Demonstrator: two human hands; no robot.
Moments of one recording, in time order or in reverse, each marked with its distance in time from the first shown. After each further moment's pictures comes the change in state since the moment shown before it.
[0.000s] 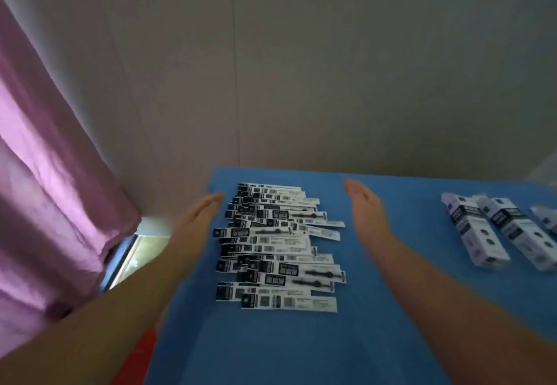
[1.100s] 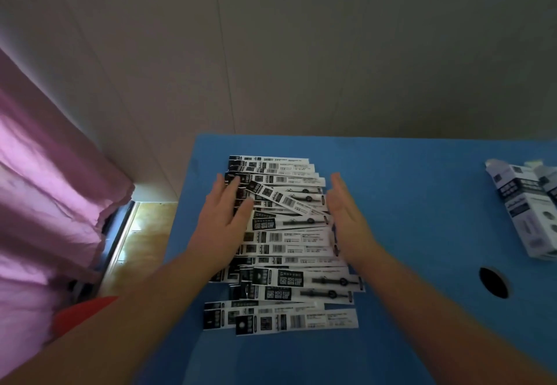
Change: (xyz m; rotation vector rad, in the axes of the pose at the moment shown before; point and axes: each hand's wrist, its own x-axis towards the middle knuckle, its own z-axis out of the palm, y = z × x) left_hand 0.037 -0.045 0.055 0.567 -0.157 -0.004; right_hand 0.003 0.065 0.055 -0.030 -0.338 0.089
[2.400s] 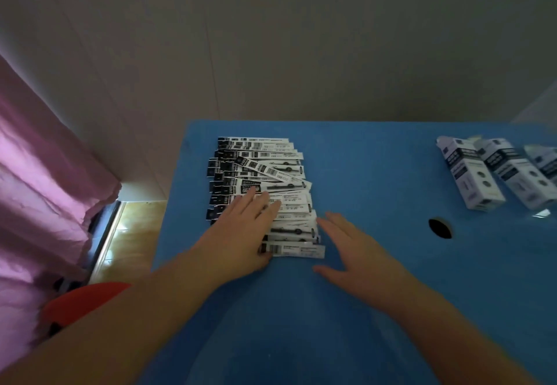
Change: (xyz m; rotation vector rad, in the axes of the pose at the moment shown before) left_hand -0.082 0.029 0.016 0.841 -0.325 0.533; right_hand -0.142 0.005 -0.041 -0.975 -0.242 -0.190
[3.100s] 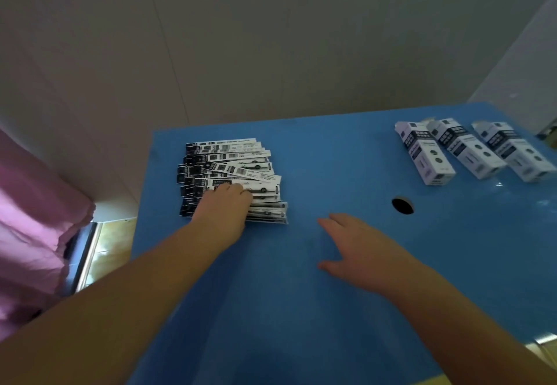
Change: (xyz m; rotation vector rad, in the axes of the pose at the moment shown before) left_hand 0.049 0.014 -0.019 0.260 -0.058 -0.120; right_hand -0.041 -0.001 -0.037 -0.142 -0.079 0.201
